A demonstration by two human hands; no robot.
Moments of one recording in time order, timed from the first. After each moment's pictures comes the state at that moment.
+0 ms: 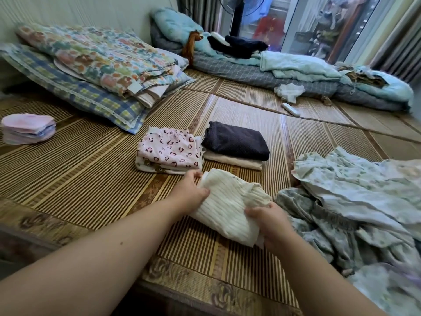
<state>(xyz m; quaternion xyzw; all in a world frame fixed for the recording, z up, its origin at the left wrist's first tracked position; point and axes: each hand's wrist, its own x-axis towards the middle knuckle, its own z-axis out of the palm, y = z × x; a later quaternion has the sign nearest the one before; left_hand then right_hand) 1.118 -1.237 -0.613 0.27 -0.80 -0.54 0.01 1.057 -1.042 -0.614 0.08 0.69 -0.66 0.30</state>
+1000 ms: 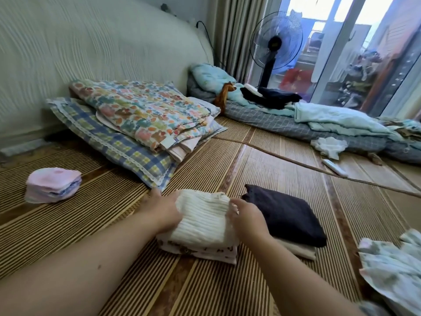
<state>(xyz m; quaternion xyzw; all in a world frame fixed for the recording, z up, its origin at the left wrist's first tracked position) 1.068 -1.426 -0.588 0.39 -0.89 -0.21 -0.03 0.934 -1.259 -0.602 -0.26 0.90 -0.34 0.10</state>
